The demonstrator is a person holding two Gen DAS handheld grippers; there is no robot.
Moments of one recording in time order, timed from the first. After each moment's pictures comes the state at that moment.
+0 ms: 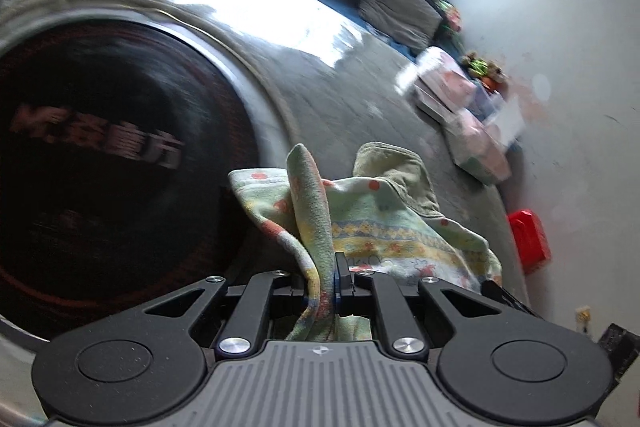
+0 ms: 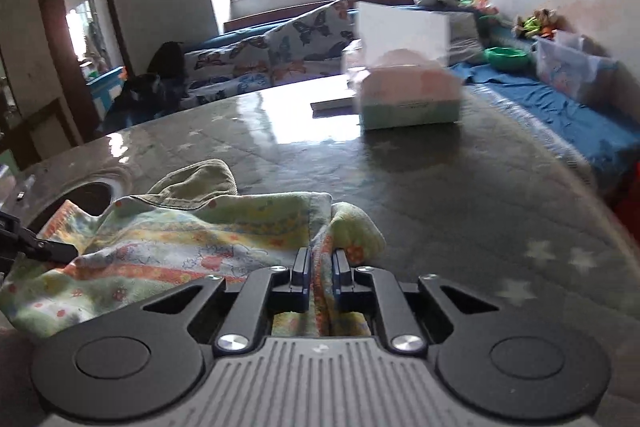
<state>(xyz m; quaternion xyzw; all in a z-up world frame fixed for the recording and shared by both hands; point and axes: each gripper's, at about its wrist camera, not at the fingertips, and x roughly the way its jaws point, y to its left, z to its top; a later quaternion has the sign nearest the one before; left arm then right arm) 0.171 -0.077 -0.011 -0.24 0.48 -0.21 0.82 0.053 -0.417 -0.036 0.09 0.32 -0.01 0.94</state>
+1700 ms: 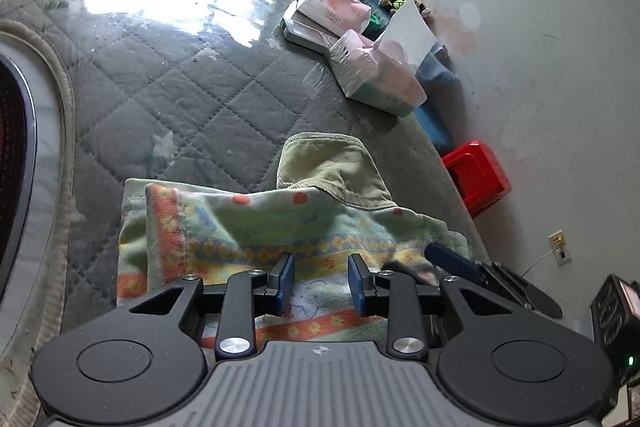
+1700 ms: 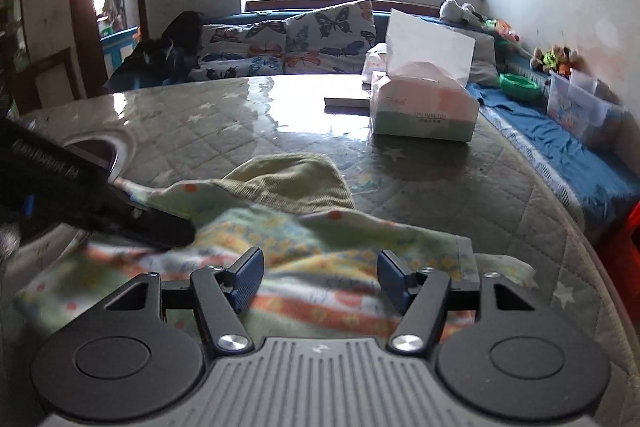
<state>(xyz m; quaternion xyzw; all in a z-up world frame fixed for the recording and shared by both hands) 0.171 -0.193 -0.006 -0.17 0.48 -0.32 0.80 0.045 -0.398 -0.026 0.00 0.33 0.01 0.94</state>
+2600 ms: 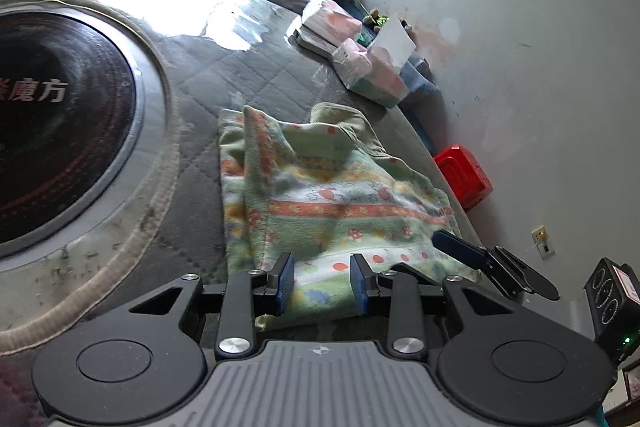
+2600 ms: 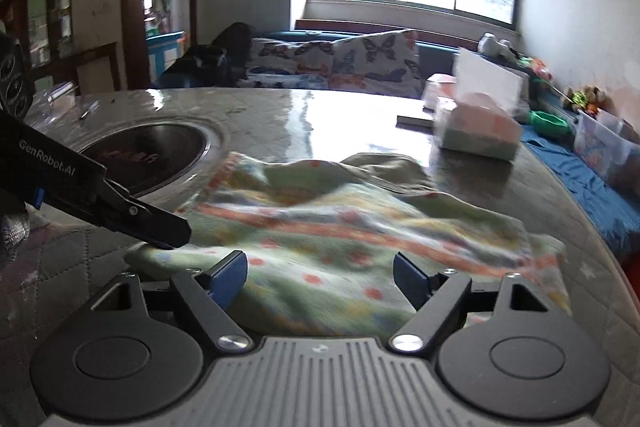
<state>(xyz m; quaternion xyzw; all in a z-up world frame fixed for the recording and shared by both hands) 0.096 -0.110 -0.007 -0.19 0.44 -0.34 0.81 -0.020 -0.336 -0.016 -0.04 0.29 0.07 0.95</state>
